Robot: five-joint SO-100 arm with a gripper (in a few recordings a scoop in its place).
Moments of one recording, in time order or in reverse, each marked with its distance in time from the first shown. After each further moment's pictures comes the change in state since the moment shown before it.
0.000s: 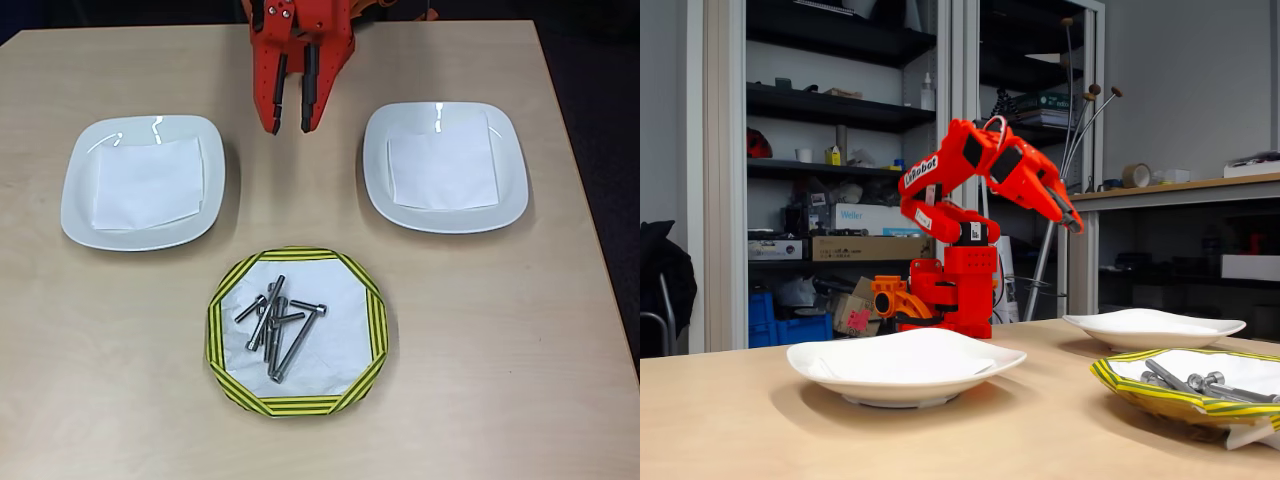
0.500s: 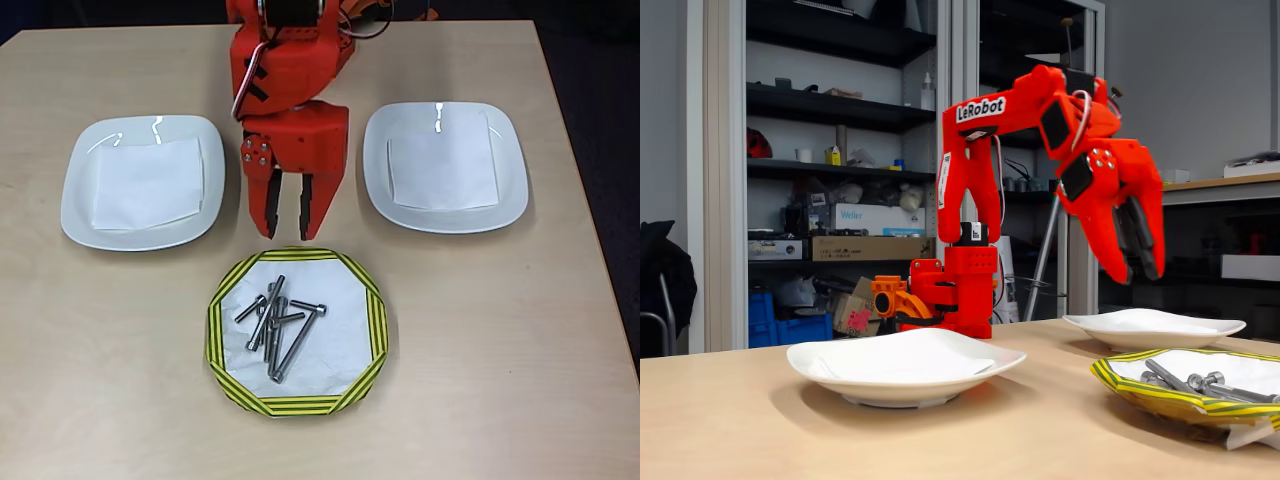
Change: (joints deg) arm 0.5 -65.9 -51.9 9.9 28.4
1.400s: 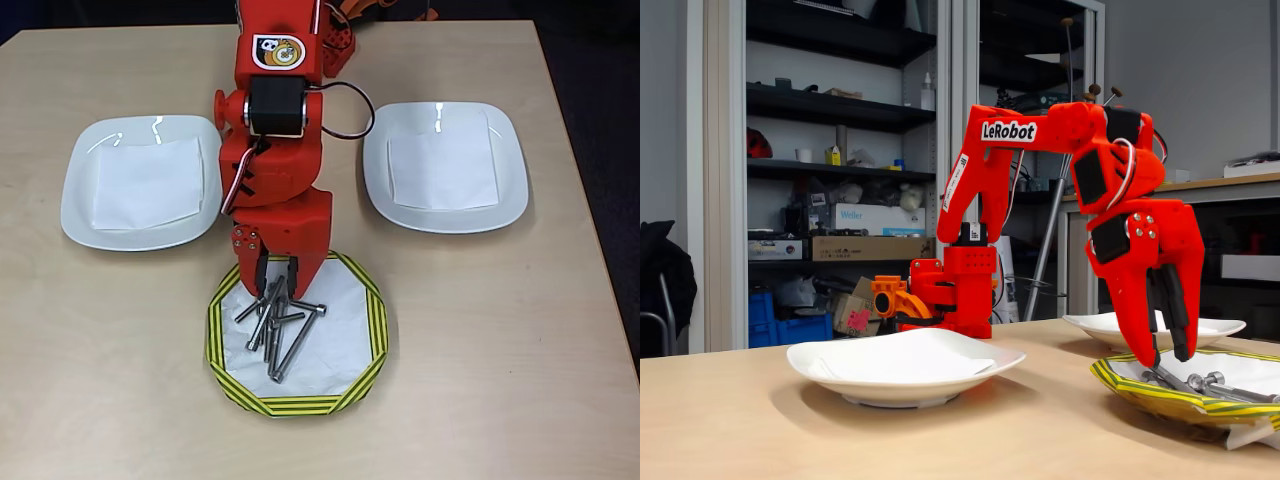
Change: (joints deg) arm 2.0 -23.8 -16.3 -2.4 -4.7
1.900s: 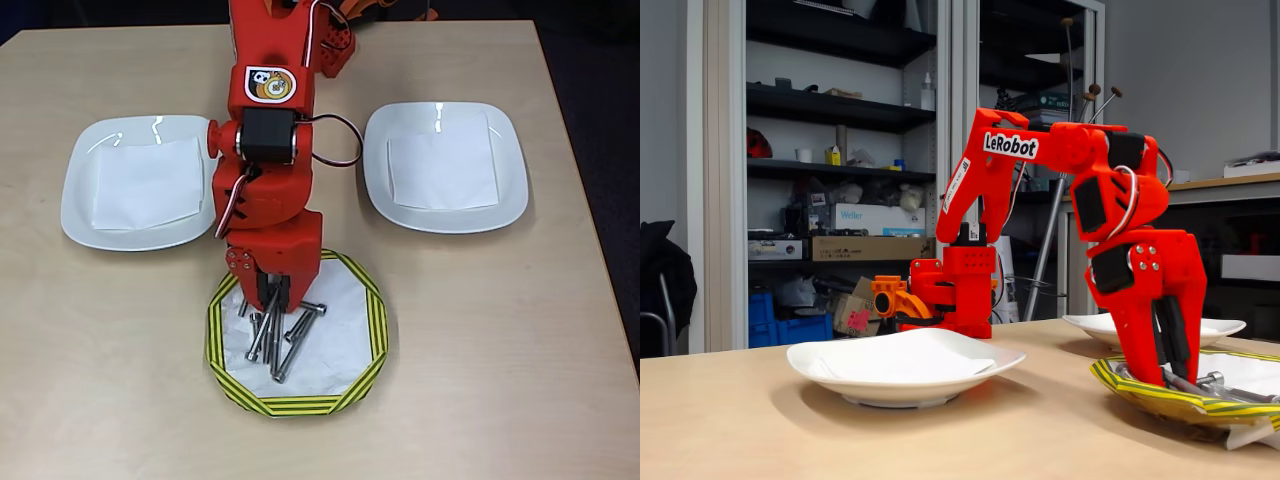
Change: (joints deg) arm 1.2 -7.3 -4.1 -1.2 -2.6
